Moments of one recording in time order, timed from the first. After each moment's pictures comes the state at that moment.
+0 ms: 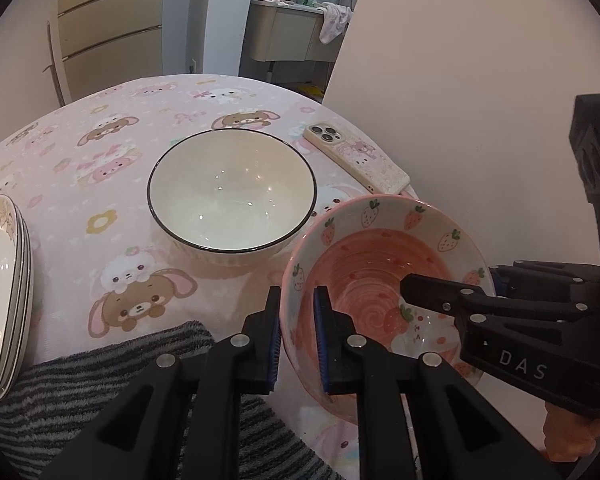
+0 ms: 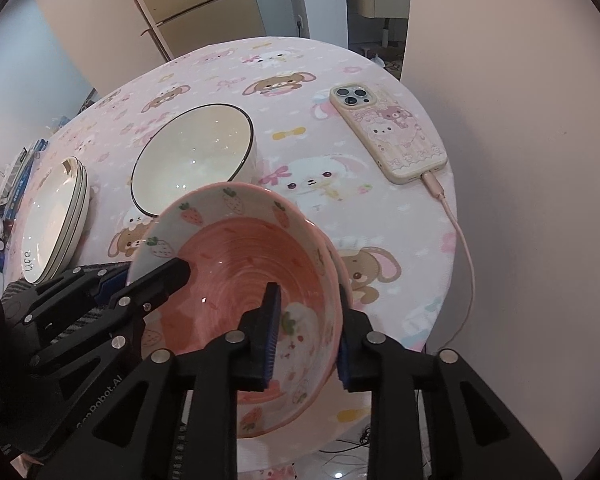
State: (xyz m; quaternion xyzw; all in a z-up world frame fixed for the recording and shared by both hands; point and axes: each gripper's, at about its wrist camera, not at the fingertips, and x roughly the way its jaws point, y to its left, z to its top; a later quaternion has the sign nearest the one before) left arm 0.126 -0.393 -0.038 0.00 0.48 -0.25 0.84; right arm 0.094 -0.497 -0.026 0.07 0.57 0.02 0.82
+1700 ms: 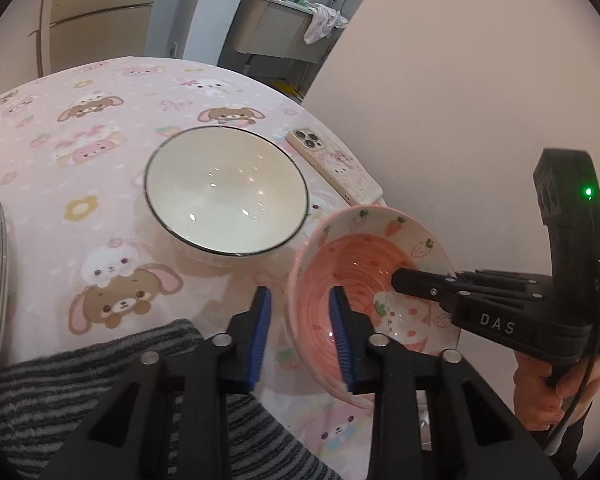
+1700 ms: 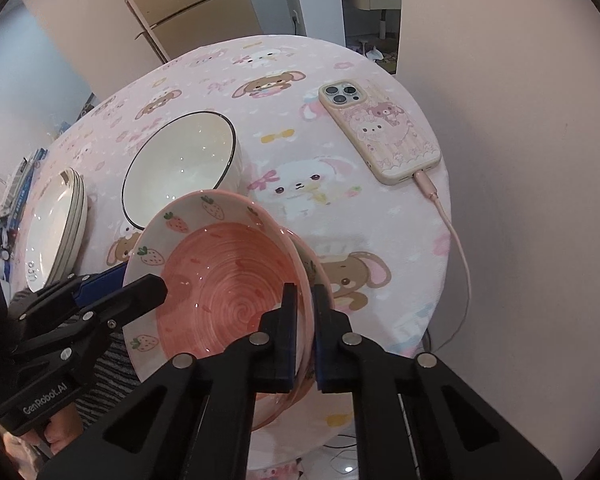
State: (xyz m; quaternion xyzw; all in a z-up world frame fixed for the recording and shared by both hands) left arm 0.138 -0.367 -0.036 -0.08 0.49 -0.30 0.81; right arm 0.104 -0.515 -0.027 0.09 0.57 0.02 0.81
